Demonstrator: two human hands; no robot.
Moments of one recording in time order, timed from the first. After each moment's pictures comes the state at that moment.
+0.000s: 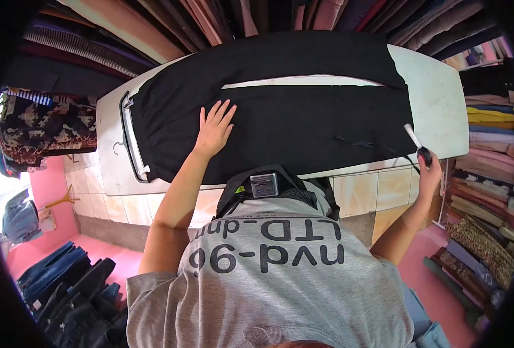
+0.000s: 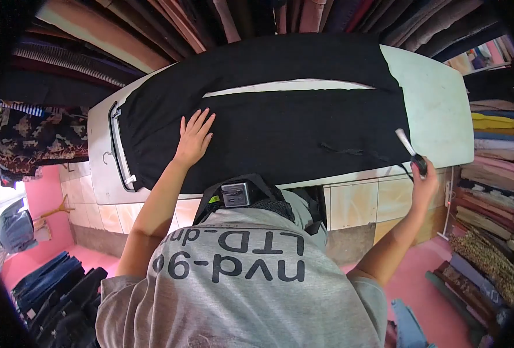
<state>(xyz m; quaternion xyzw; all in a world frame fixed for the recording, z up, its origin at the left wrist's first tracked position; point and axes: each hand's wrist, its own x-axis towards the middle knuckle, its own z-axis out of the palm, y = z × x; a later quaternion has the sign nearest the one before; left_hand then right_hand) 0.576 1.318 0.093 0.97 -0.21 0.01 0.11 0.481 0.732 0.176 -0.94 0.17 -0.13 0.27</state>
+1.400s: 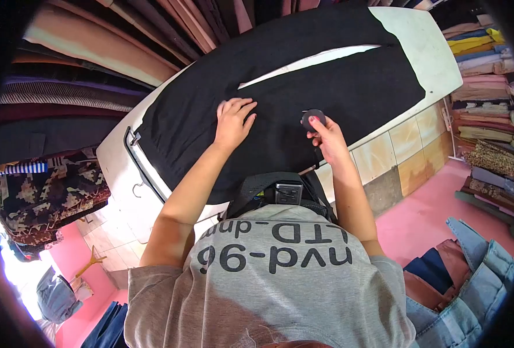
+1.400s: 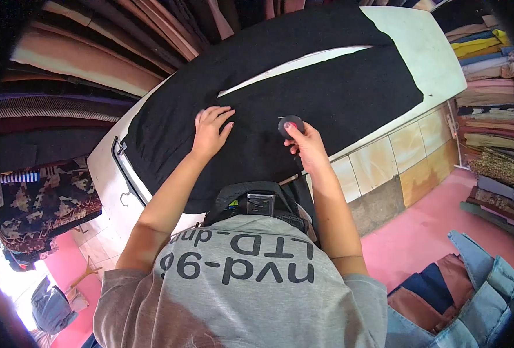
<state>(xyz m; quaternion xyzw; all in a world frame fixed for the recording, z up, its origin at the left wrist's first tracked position) 0.626 1.357 0.091 0.92 -0.33 0.02 0.20 0.511 1.116 0.113 -0.53 0.30 0.07 0.79</state>
